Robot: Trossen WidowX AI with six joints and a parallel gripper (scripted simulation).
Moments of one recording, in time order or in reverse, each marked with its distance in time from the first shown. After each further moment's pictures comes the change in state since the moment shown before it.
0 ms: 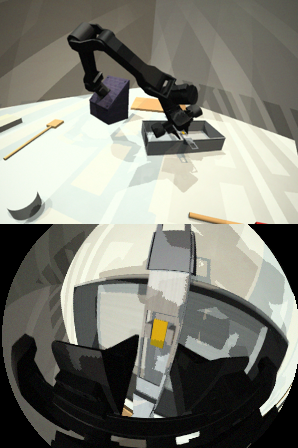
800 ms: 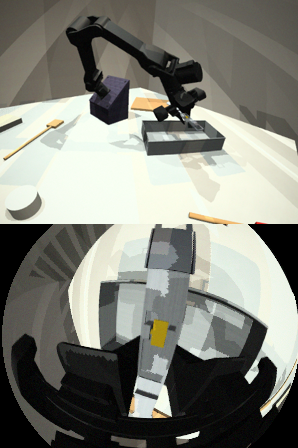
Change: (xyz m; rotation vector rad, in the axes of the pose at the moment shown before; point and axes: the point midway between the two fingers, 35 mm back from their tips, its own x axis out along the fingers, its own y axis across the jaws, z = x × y) arm -0.052 0.033 -0.003 -0.014 0.015 0.002
